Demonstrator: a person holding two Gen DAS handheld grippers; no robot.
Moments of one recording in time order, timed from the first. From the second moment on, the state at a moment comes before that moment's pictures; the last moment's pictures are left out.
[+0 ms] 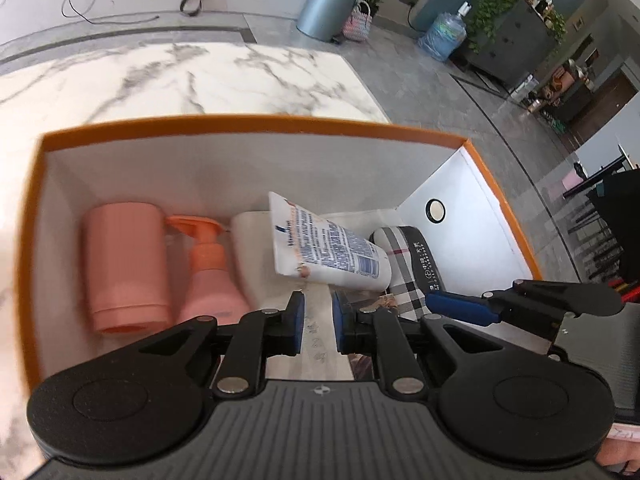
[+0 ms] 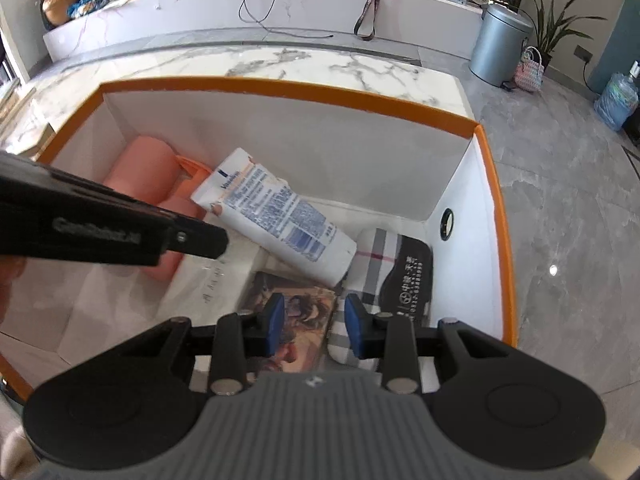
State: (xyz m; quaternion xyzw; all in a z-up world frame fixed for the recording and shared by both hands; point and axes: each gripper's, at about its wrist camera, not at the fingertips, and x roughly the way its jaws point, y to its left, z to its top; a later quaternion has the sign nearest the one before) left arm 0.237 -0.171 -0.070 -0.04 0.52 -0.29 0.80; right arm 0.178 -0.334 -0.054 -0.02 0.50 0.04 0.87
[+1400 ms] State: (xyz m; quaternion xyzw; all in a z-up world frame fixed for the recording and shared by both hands) left arm 0.165 0.040 -0.021 -0.05 0.46 -0.18 0.87; right arm 0.143 -0.133 0.018 -0.06 0.40 0.17 0.90
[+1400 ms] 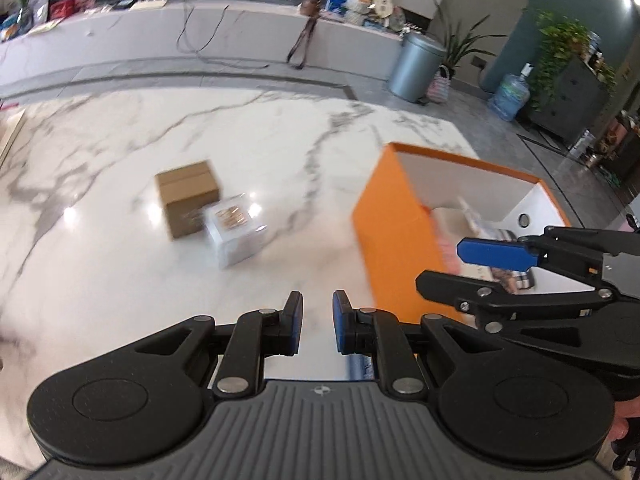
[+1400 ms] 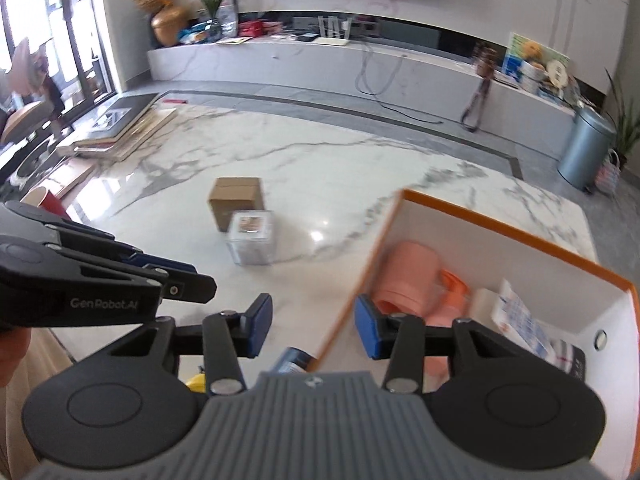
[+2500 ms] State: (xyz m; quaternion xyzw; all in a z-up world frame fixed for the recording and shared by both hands) left arm 0.129 0.022 -0.090 0.00 0.54 -0.21 0.81; right arm 0.089 -0.154 -0.048 0.09 0.50 0.12 0.85
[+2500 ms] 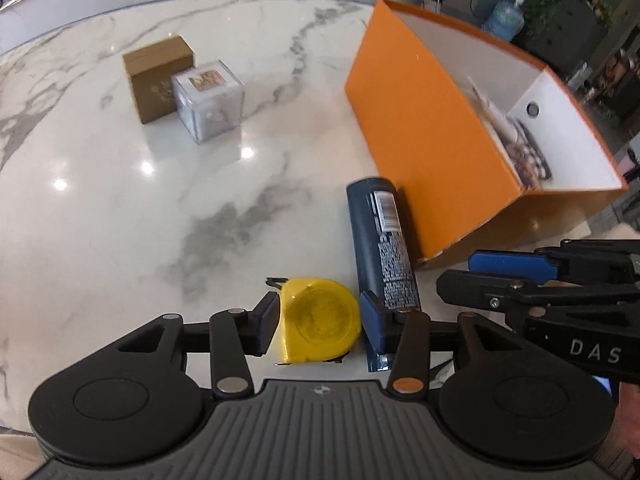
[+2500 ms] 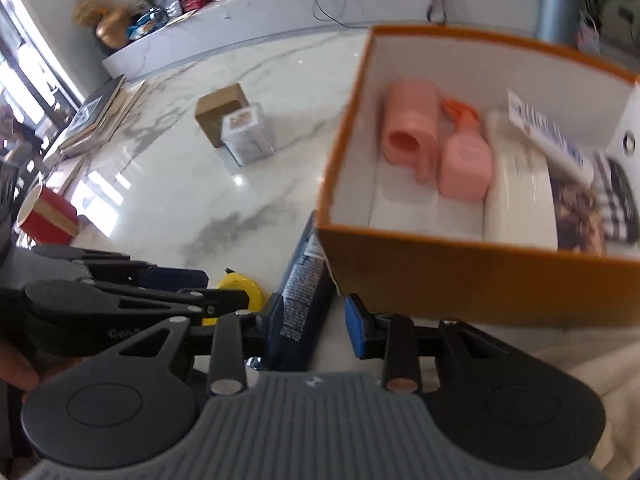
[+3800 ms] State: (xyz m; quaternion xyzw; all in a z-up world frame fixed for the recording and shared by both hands) left arm 0.143 0.050 -0.105 -0.06 0.57 -0.07 0.82; right arm 0.124 -0.132 -0.093 0.15 0.54 0.10 0.82
